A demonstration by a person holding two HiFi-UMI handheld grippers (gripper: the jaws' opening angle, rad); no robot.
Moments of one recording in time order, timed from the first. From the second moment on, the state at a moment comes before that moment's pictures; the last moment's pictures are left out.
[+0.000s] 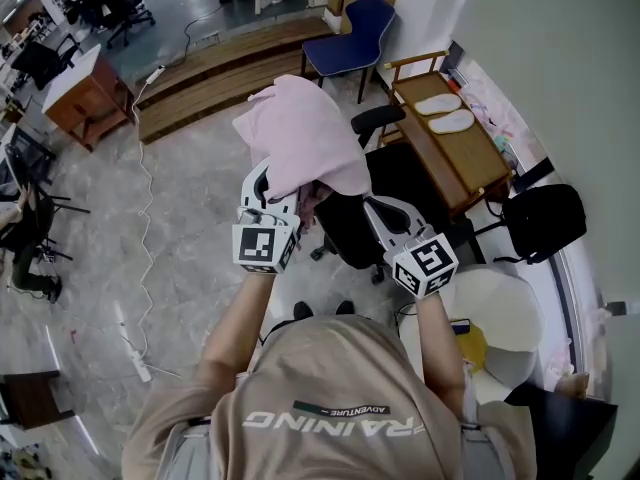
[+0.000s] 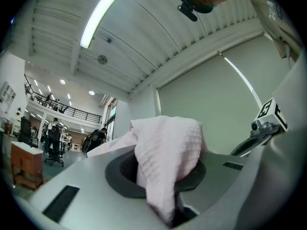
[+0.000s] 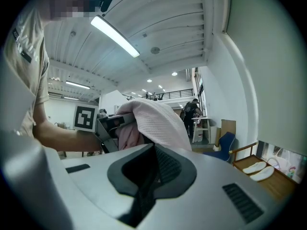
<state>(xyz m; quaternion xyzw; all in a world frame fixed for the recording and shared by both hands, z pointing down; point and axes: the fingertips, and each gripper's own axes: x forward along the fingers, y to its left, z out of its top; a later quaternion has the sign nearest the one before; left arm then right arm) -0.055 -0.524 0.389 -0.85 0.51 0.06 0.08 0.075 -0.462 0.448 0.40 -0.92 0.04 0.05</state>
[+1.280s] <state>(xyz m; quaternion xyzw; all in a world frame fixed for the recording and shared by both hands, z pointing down) -0.094 -0.333 0.327 -0.86 0.47 0.16 0.10 0.057 -0.311 0.414 0.41 -0.91 0.02 0.01</state>
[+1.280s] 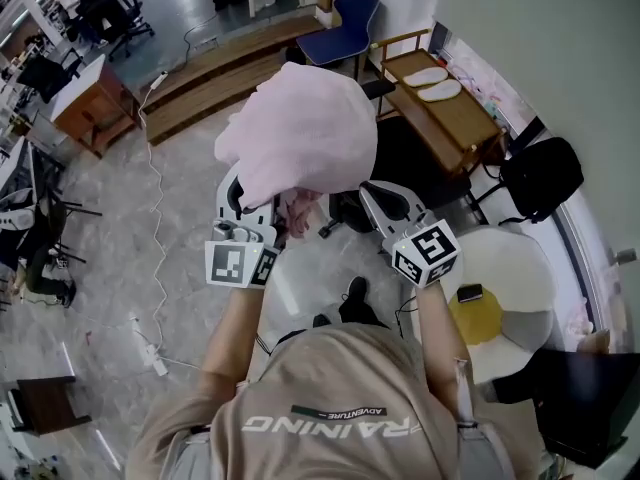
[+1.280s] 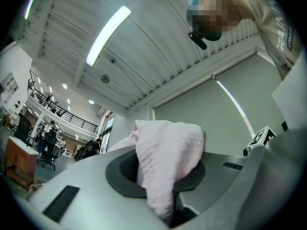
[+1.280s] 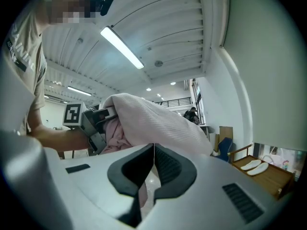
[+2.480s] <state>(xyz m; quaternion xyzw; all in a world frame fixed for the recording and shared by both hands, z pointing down) -0.082 -0.121 0.399 -0.80 0.59 0.07 0.05 0.078 -0.118 0.435 0.32 -0.94 0.04 0.02</state>
